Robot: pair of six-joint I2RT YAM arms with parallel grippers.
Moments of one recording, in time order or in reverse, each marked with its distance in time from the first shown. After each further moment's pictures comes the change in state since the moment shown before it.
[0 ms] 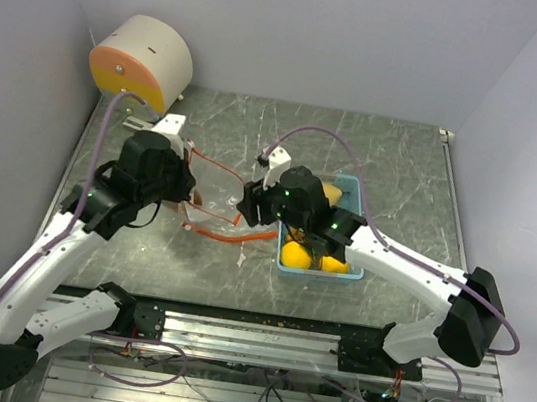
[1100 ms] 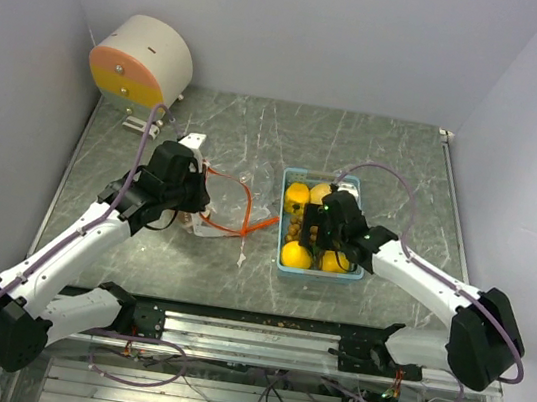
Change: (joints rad) left arm 0.000 0.103 -0.245 0.211 0.107 -0.033; right arm -0.302 -0.169 -0.379 -0.262 0.153 0.285
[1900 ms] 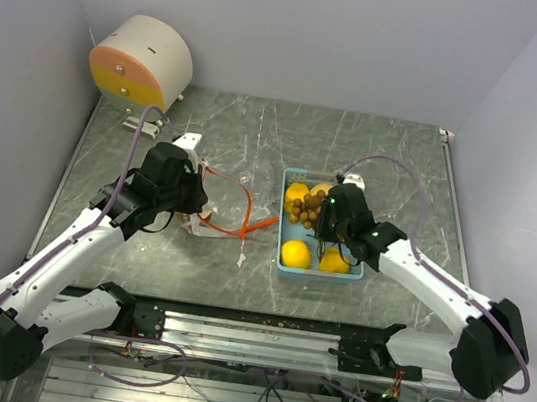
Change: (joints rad) left arm 0.000 -0.050 0.000 -0.019 0.000 0.006; right arm -0.008 -0.006 0.034 -0.006 0.011 0.008
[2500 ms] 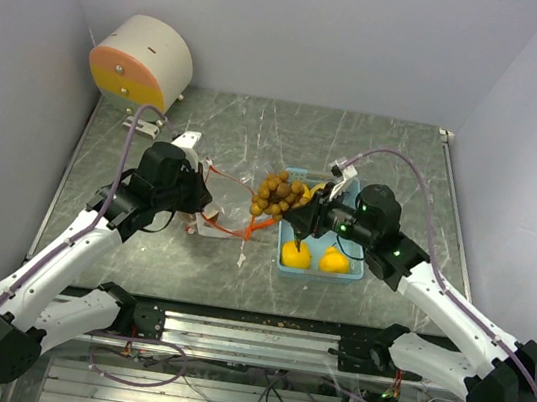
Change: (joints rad) left arm 0.000 -0.016 0.000 0.021 0.048 -0.035; right arm -0.001 -0.247 0.007 0.287 -0.563 -0.151
